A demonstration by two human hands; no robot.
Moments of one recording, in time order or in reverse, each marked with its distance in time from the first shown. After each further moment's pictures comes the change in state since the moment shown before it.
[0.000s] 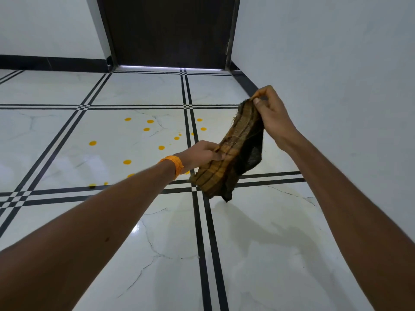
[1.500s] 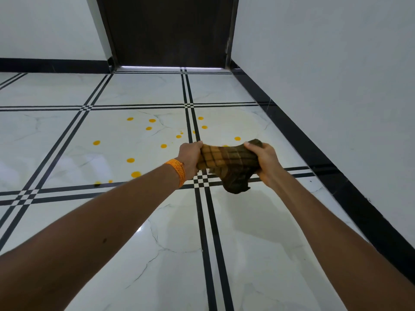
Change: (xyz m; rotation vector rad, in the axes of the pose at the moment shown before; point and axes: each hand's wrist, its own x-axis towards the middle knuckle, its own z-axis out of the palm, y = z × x) left_hand -0.013 -0.009 0.013 -0.642 0.497 -0.298; right_hand -0.064 0.076 0.041 0.583 0.083 0.609
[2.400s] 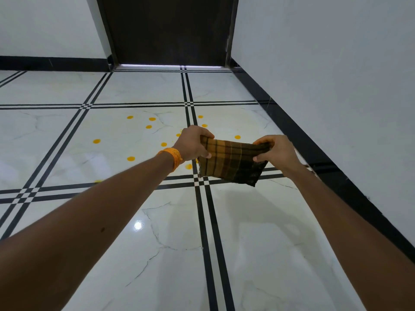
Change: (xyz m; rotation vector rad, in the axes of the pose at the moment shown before) left_hand 0.009 0.025 -0.016 0.884 -0.181 0.594; right_hand 0.002 -0.026 -0.040 -0.788 0.005 -0.330
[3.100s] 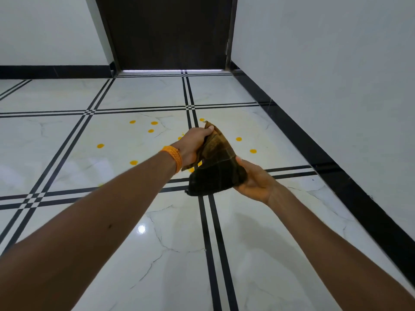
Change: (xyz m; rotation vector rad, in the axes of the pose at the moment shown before) left_hand 0.000 0.026 -0.003 -0.980 -0.079 -0.407; right_hand -0.054 -0.020 0.057 1.222 -0.532 0.509
